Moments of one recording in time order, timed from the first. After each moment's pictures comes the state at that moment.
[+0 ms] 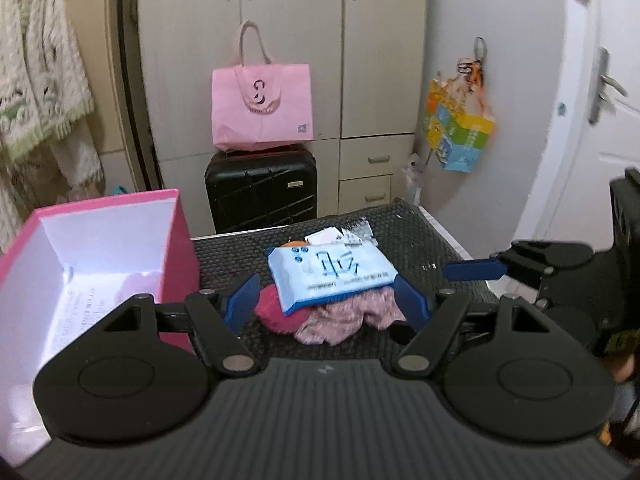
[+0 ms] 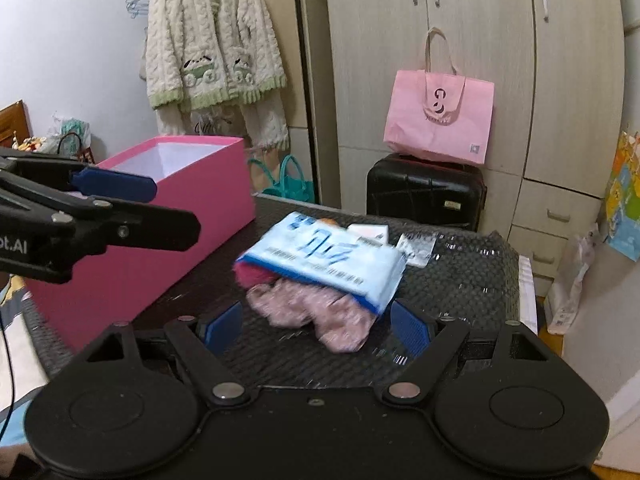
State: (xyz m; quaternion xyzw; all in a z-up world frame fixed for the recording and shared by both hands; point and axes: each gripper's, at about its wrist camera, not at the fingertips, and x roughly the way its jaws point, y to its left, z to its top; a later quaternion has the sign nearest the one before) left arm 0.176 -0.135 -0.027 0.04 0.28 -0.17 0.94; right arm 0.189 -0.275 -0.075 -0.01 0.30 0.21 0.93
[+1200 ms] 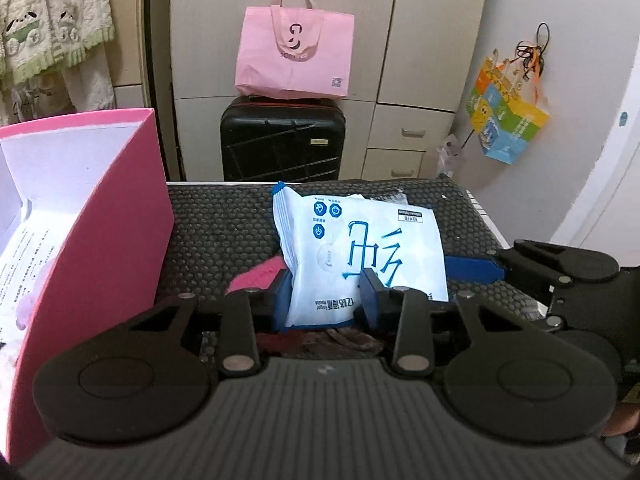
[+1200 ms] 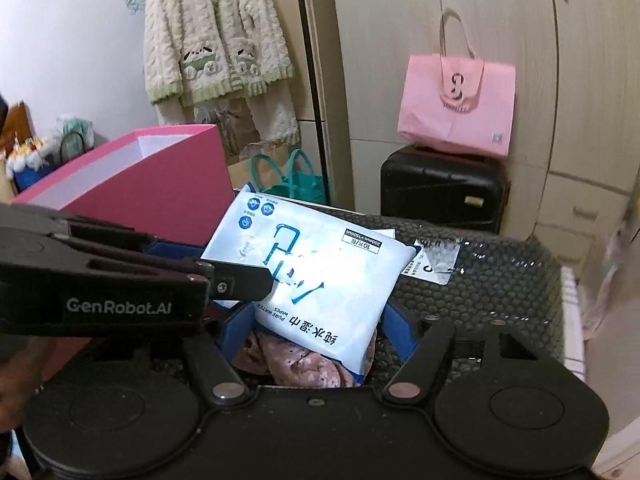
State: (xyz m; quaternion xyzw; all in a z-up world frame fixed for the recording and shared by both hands) left arm 0.239 -0.150 -0.085 -0.02 0.34 -0.13 0.93; right arm 0.245 -0.265 -0.105 -0.01 0.31 0.23 0.92
